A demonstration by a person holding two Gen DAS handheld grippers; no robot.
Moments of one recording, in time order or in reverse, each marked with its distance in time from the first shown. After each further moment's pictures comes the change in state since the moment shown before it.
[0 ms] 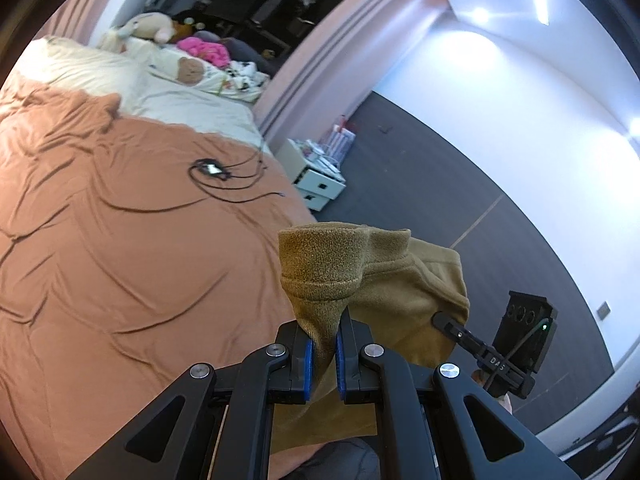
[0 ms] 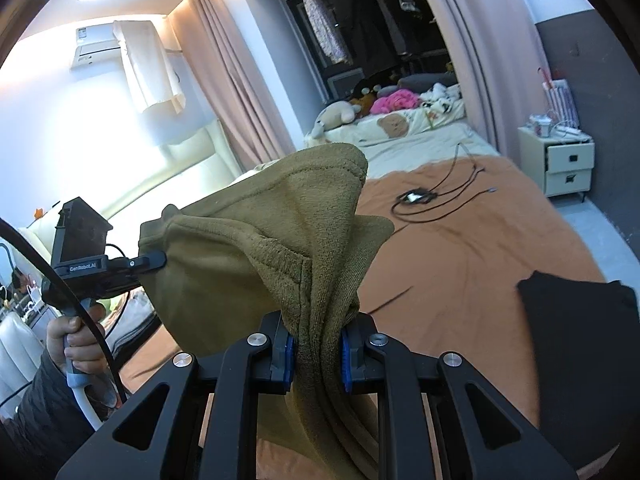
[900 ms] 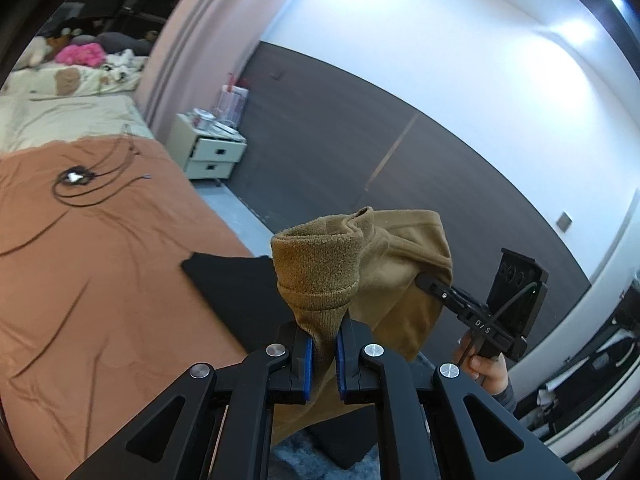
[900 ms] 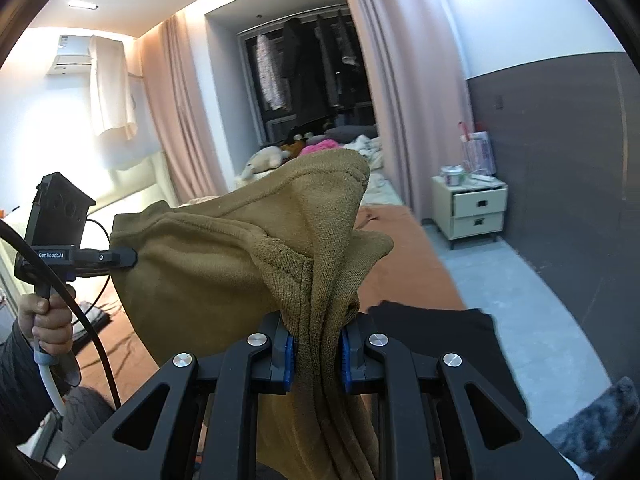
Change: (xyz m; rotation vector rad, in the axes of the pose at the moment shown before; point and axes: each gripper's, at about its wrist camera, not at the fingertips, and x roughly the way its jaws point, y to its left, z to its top) left arm 0.114 -0.179 -0.028 0.250 0.182 -0.227; right arm -0.164 0.007 -0.052 -0.060 -0.139 -0.263
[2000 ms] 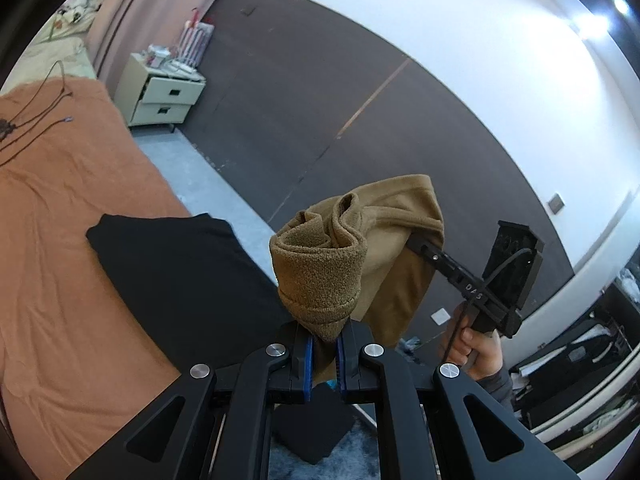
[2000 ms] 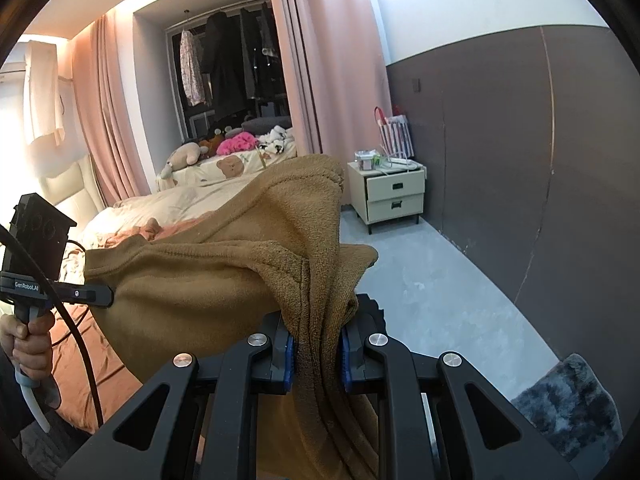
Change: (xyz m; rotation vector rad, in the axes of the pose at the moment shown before) left arm 0.164 0.022 -0.003 -0.063 0.187 -0.129; right arm 0.041 0.065 -0.008 0.086 0.058 -0.223
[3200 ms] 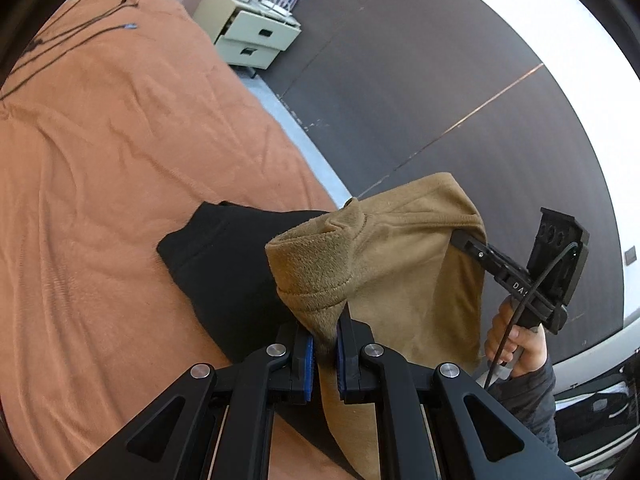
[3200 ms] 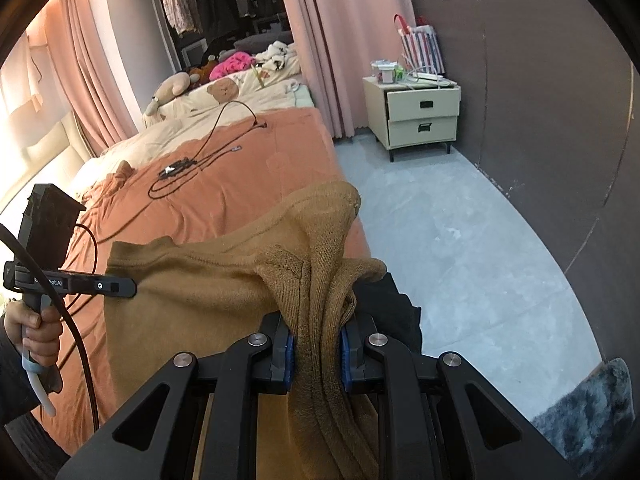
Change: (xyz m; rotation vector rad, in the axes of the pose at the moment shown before) left arm 0.117 0.217 0.056 -0.193 0.144 0.166; right arm 0.184 -0.037 0.027 0.032 0.266 0.049
